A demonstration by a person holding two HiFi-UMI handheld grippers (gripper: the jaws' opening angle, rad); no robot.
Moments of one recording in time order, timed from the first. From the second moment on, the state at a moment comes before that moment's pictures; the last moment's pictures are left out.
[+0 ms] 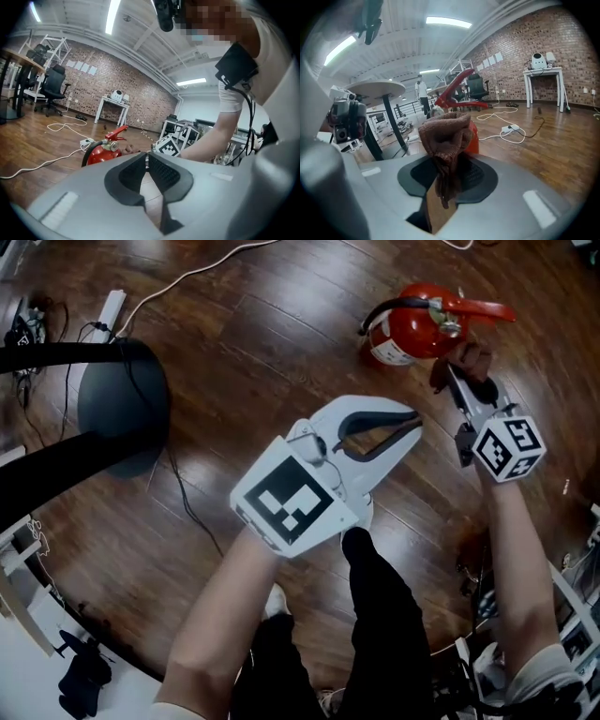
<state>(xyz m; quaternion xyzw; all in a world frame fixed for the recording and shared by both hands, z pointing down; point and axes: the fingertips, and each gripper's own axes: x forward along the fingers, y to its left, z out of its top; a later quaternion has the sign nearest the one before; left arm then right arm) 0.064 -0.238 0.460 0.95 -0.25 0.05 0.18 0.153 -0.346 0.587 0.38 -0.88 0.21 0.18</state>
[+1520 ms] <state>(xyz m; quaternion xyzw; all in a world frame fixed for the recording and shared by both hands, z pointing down) 0.051 -0.241 0.483 0.94 -0.26 0.05 0.21 0.089 -0.320 0.589 0.36 -0.87 0.27 0.18</state>
